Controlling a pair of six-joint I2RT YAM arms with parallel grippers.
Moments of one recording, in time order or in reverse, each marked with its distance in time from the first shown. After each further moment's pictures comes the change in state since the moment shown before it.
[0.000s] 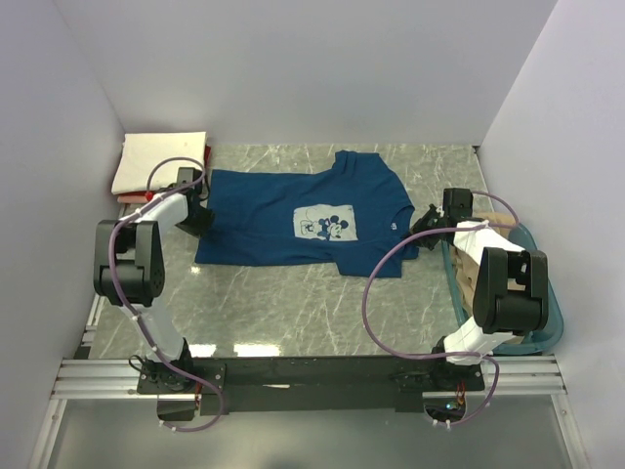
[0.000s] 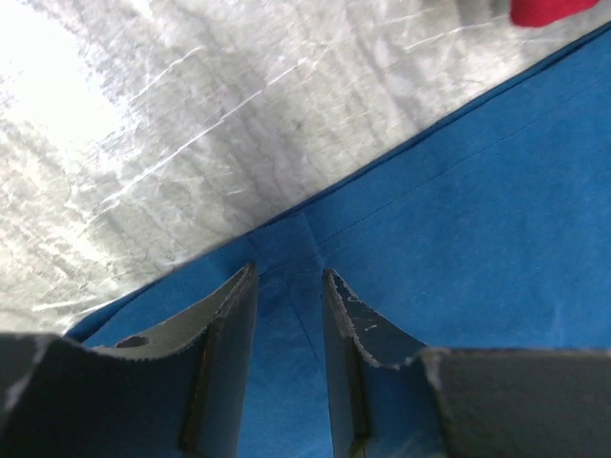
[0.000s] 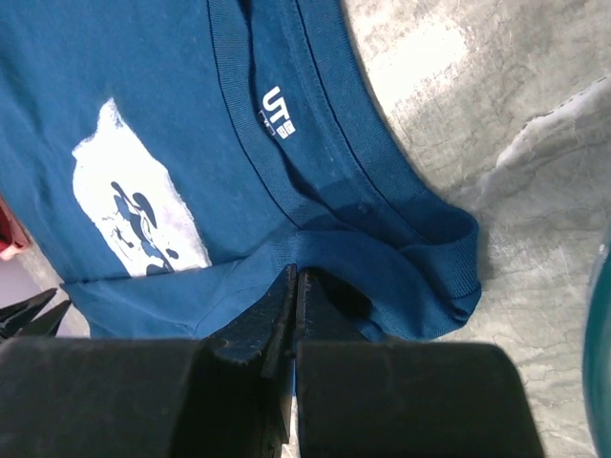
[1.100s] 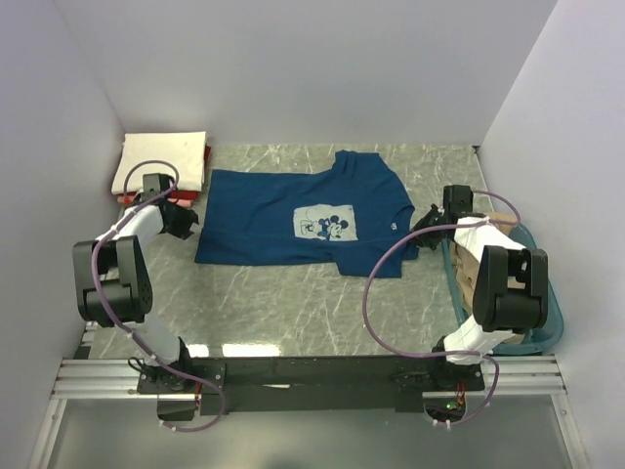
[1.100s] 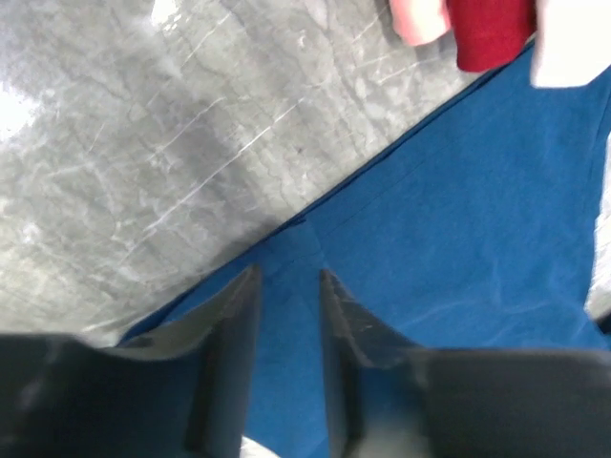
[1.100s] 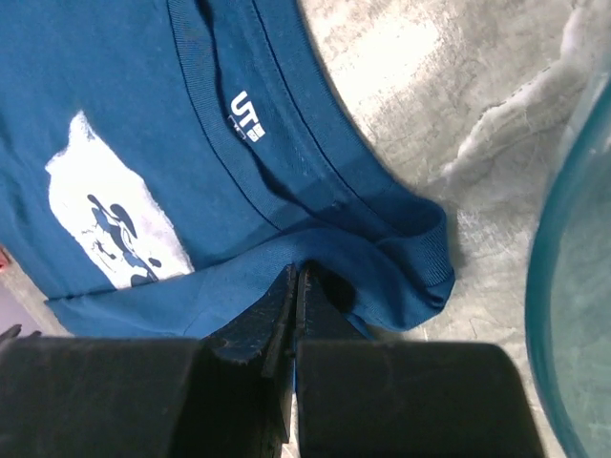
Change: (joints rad) left arm 0.167 -0.141 -0.134 0.138 0.229 0.127; right arm -0.005 0.007 0.045 -0.090 0.053 -0.002
